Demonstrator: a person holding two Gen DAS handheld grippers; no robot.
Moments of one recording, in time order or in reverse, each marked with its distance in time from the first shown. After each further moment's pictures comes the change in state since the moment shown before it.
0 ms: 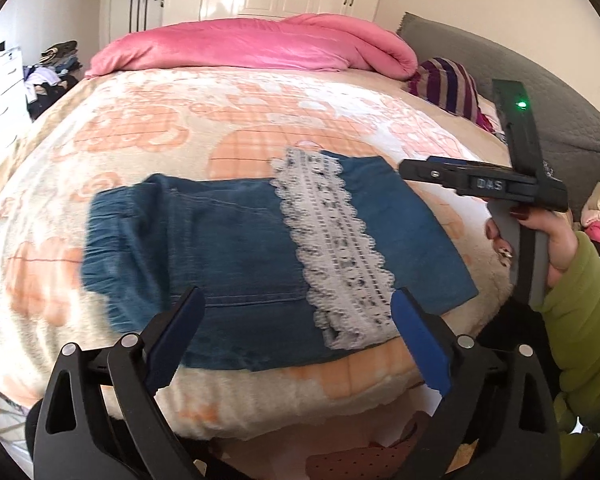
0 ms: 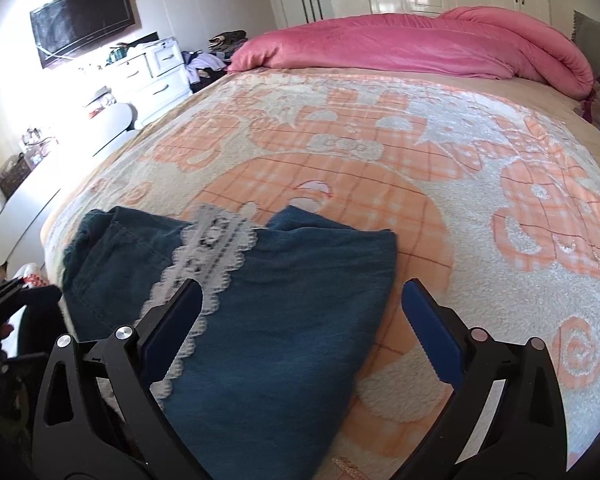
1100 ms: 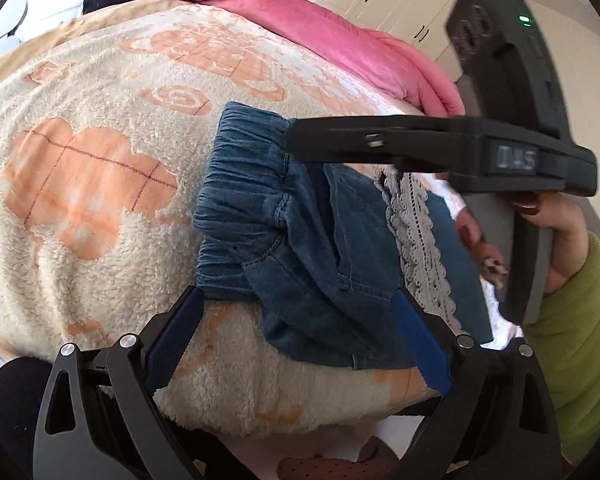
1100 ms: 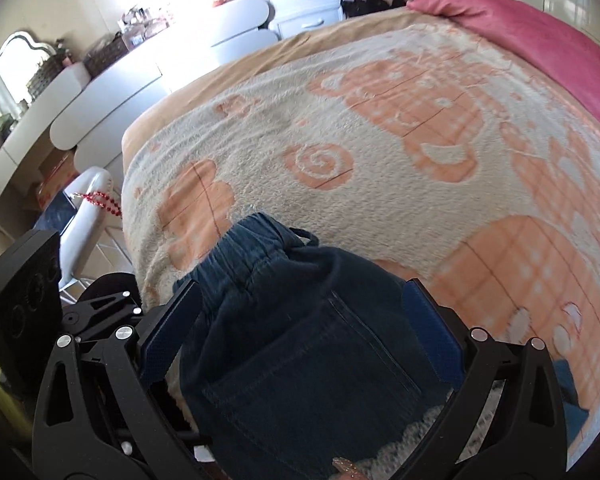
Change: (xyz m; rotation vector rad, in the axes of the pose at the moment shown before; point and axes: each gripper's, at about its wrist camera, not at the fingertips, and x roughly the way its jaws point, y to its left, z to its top) left arm 0.023 0.107 -0.029 -0.378 -0.002 -0.106; right arm 0.127 0.209 0.071 -0.371 0.322 0.309
